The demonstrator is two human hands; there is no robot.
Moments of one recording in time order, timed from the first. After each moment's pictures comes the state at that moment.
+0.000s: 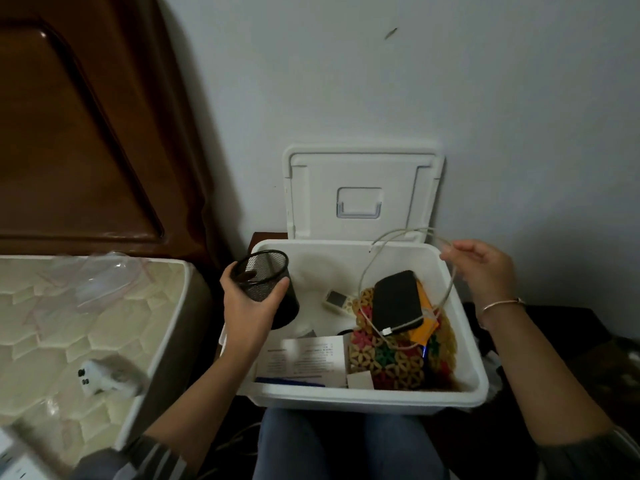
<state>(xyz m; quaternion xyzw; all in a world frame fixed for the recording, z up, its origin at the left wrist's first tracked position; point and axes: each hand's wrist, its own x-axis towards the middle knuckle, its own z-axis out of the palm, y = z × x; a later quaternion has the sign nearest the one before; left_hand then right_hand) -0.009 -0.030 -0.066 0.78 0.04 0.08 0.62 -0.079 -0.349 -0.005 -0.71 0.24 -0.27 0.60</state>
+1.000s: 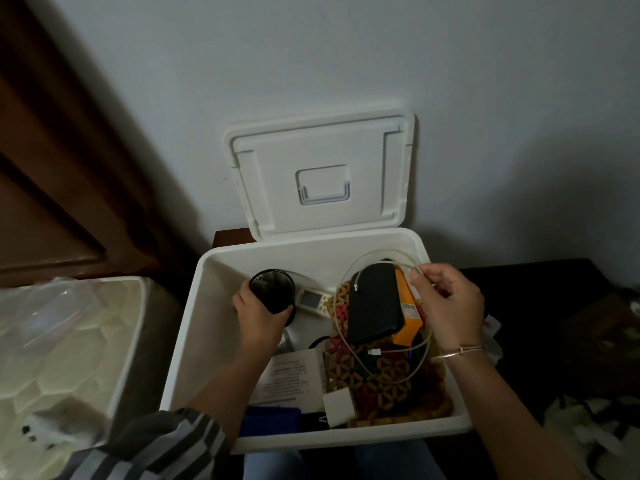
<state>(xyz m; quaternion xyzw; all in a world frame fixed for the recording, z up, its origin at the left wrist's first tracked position) 0.045 -0.108 -0.150 0.90 0.05 -0.01 0.43 -0.082 -0.345 -0.082 -0.75 0.27 -0.30 0.52</state>
